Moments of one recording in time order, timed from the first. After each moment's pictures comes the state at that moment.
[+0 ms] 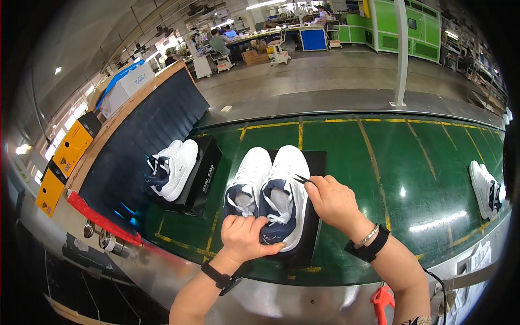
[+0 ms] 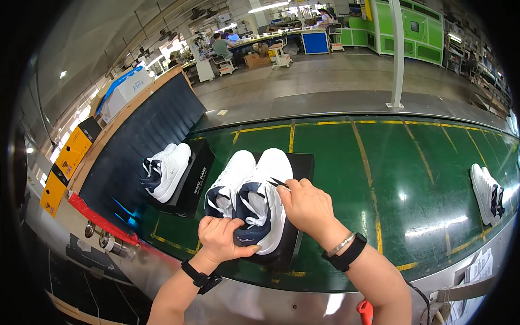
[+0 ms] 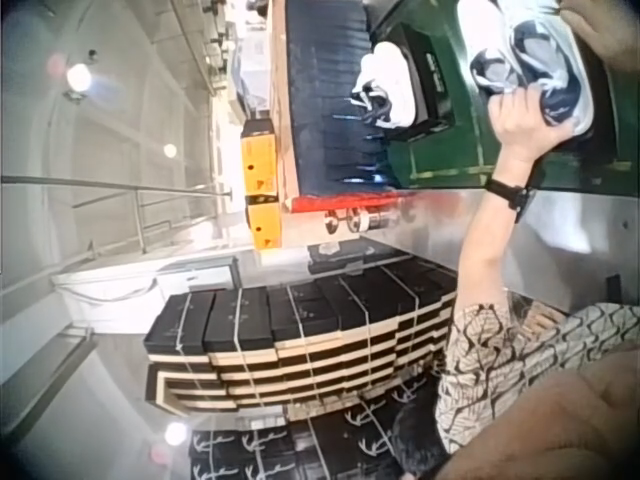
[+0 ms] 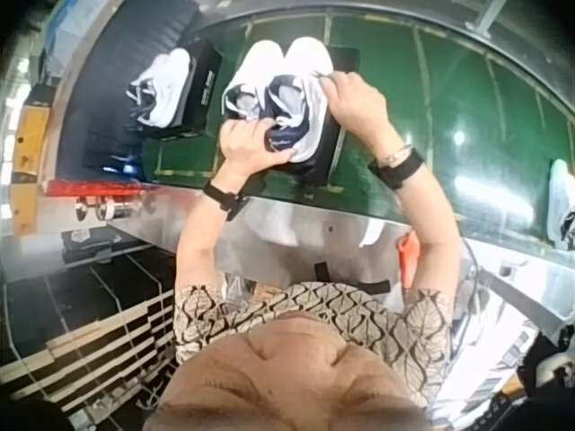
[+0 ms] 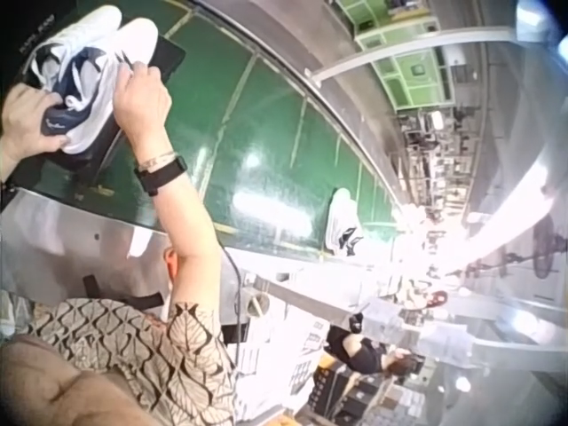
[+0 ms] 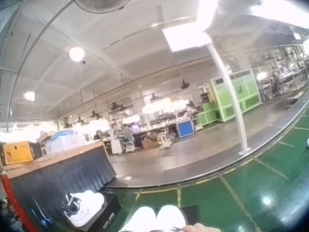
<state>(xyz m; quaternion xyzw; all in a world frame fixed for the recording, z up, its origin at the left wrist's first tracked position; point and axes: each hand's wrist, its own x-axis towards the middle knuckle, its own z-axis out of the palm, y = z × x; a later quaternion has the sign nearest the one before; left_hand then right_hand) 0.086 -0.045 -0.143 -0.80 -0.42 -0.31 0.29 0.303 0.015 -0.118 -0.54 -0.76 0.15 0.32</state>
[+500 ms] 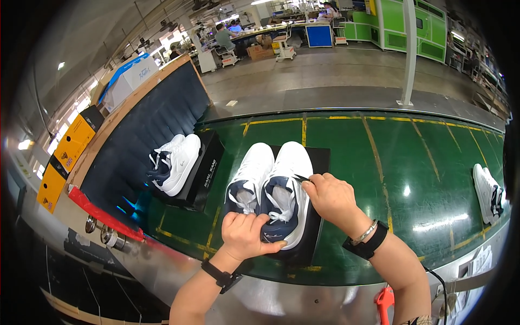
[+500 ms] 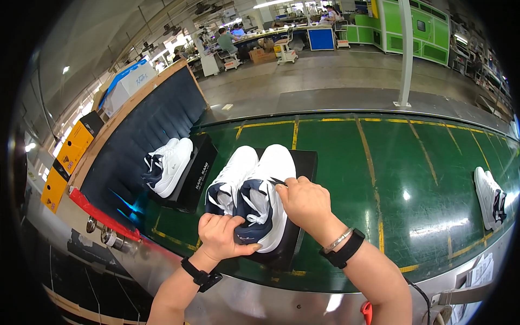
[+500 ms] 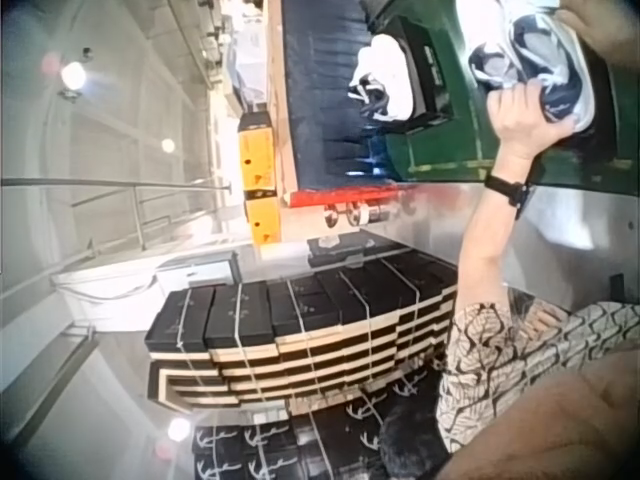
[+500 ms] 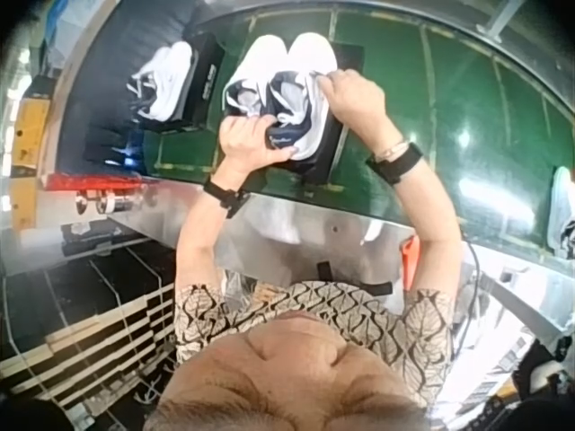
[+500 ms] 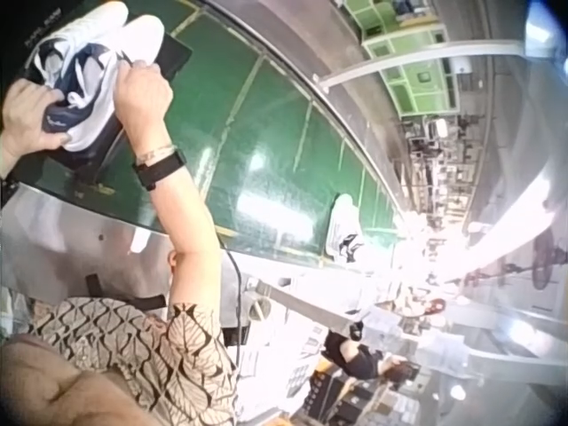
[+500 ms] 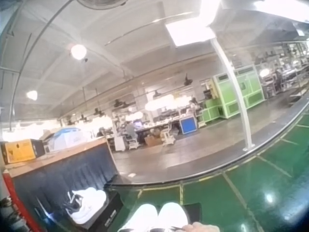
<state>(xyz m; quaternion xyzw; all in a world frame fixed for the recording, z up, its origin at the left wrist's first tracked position) 0.086 -0.046 -0.143 -0.80 -0.43 -0.30 0.29 0.295 0.027 -0.127 -0.53 -0.79 0.11 0.30</state>
